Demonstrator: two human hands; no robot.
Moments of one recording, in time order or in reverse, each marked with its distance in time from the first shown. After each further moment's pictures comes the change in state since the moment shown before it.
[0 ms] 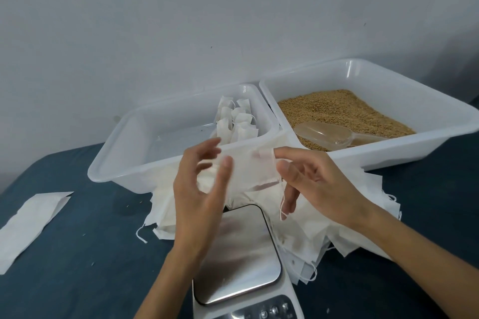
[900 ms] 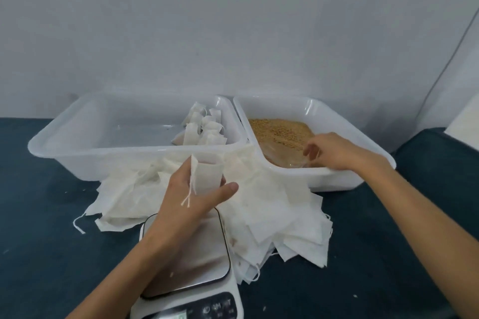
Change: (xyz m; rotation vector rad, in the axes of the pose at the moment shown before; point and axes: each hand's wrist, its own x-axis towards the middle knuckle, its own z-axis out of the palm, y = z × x) left_hand -0.017 0.004 0.013 -0.353 -0.283 -0.228; right_hand 0.061 0.003 -0.183 -1.383 -0.092 0.485
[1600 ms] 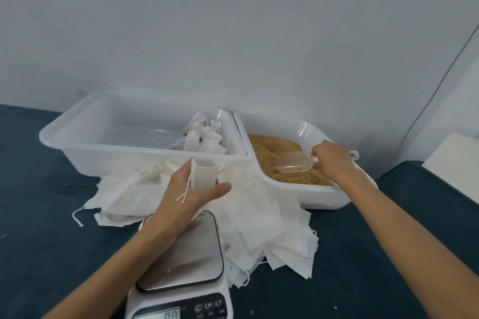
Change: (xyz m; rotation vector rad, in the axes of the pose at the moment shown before) left_hand 0.005 0.006 -0.006 -0.091 0.055 -0.075; right_hand 0.010 0.003 -0.012 -0.507 0.294 0.169
